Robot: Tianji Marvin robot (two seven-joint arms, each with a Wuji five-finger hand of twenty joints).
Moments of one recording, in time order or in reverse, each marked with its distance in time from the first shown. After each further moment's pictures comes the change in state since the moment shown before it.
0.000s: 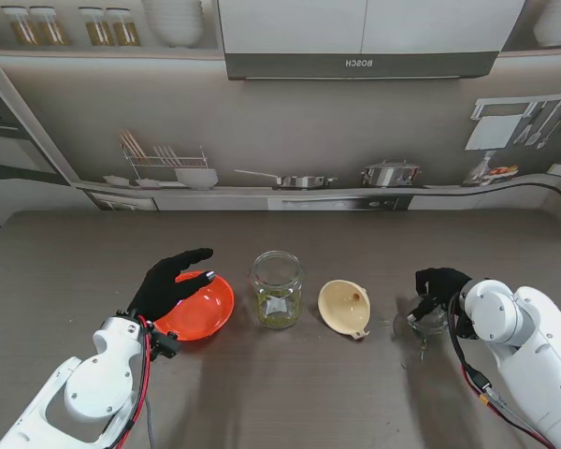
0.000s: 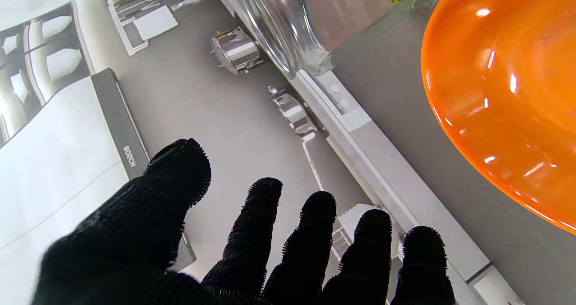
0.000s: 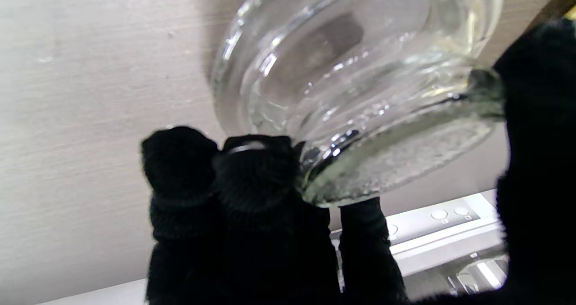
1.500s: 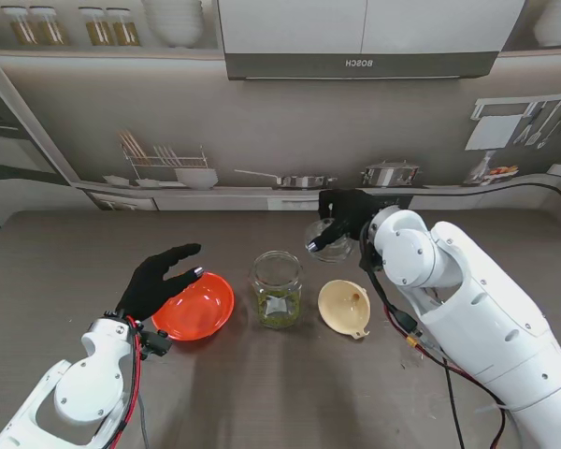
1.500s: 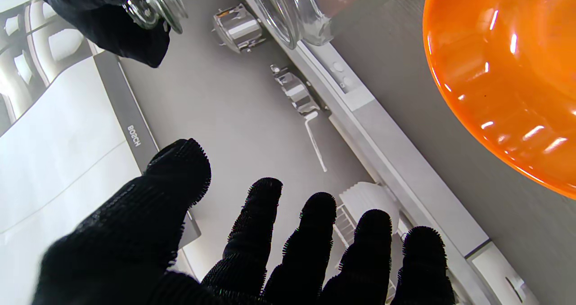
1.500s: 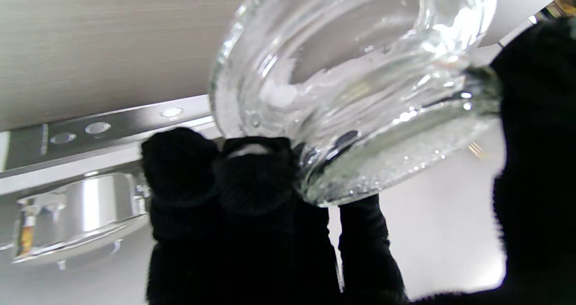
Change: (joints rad) left arm 0.024 -0.003 -0.042 -0.007 -0.003 -0.037 0.027; right arm 0.244 -0.062 -0.330 -0.303 0.206 0.233 -0.111; left_hand 0.000 0.000 0.000 0.000 0.000 0.000 0.000 0.000 -0.009 0.002 0.000 0.000 0.000 0.000 0.000 0.000 -0.001 0.000 0.000 0.000; right_hand 0.012 0.000 0.000 -0.011 0.000 0.008 -0.012 -0.002 0.000 0.011 -0.003 0.001 0.000 0.000 0.015 0.003 0.001 0.000 0.008 0.000
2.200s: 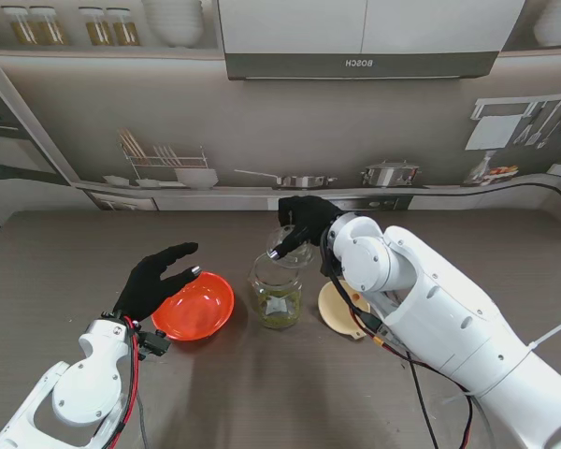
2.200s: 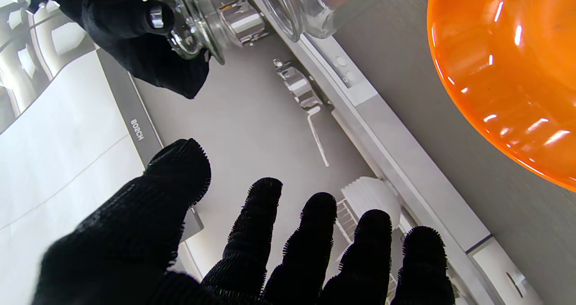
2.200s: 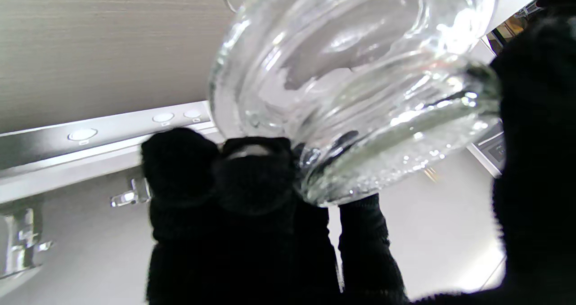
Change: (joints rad) left arm 0.008 -0.002 -0.009 -0.004 -0.005 -0.013 0.010; right arm 0.112 -0.075 -0.204 0.126 0.085 -0.034 -0.126; left_hand 0.000 0.000 0.000 0.000 0.000 0.000 0.000 0.000 0.000 0.004 0.000 0.000 0.000 0.000 -0.001 0.000 0.000 0.000 0.000 0.000; right_hand 0.001 0.000 0.000 0.000 0.000 0.000 -0.001 0.000 0.000 0.001 0.000 0.000 0.000 0.000 0.002 0.006 0.000 0.000 0.000 0.000
